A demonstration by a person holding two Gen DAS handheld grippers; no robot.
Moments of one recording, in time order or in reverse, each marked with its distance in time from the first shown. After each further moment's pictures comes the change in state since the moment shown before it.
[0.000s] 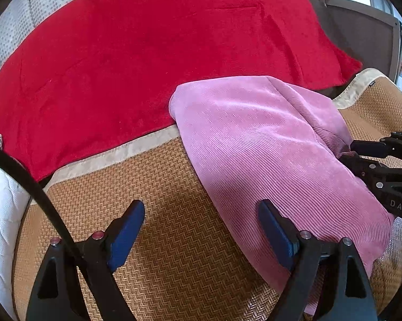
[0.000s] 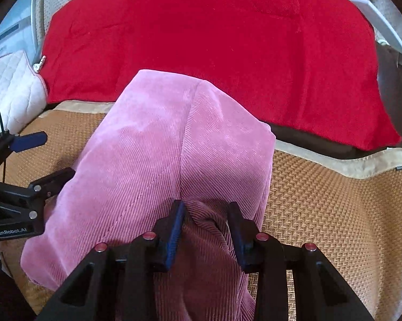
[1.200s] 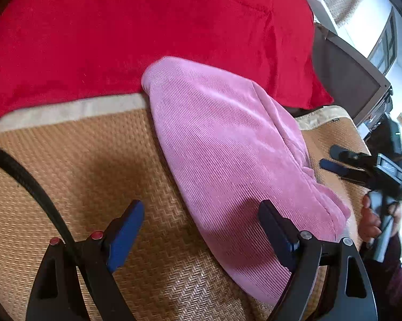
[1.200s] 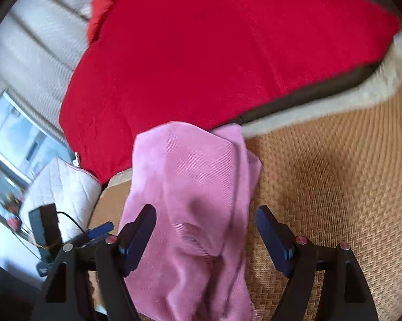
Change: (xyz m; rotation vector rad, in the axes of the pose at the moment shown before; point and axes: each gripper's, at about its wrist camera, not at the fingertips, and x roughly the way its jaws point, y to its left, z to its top) left arm 0.019 0.041 0.005 -0.254 0.146 -0.426; right arm 0.007 -0.130 -0.010 0.543 0.011 0.488
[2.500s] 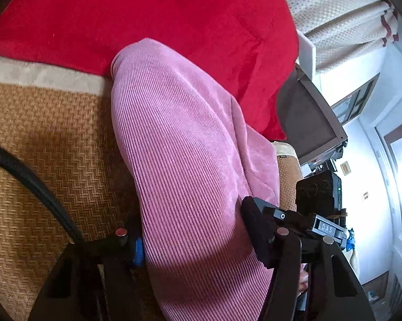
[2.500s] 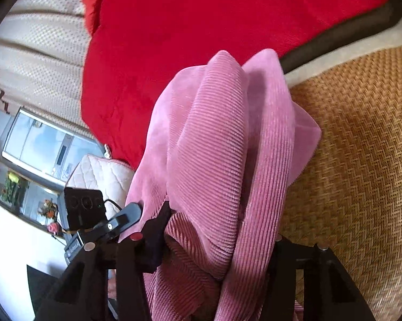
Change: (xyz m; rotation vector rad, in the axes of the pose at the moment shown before) left arm 0.027 0.001 0.020 -0.223 -0.048 -0.383; right arm 0.076 0.036 -0.016 0.086 0.128 0.222
